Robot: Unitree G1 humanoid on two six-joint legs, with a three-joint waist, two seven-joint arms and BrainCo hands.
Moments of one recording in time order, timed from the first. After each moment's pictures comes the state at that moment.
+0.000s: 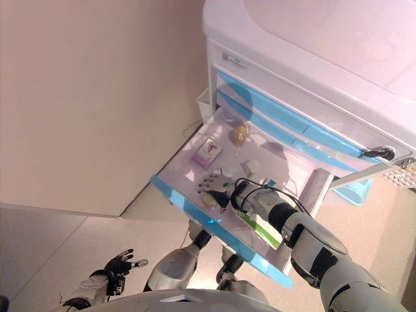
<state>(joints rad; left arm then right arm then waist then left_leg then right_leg) -0.01 0.35 -0.12 1.15 -0.24 -0.09 -0.10 -0.67 -0.33 0.92 0.83 -0.96 -0.37 -0.06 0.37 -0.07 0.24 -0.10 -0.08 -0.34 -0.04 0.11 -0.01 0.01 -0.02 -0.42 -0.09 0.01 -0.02</state>
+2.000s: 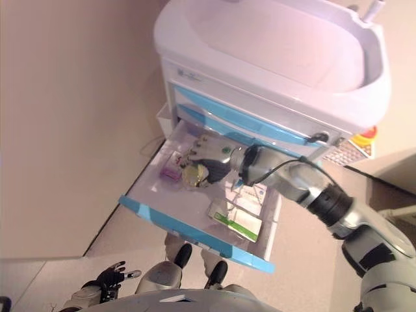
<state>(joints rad) 0.05 0.36 -0.04 1.16 -0.19 -0.06 -0.10 -0.72 -0.84 0.66 -0.22 -0.36 -0.30 0.38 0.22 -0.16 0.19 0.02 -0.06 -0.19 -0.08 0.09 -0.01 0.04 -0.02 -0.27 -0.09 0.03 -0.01</state>
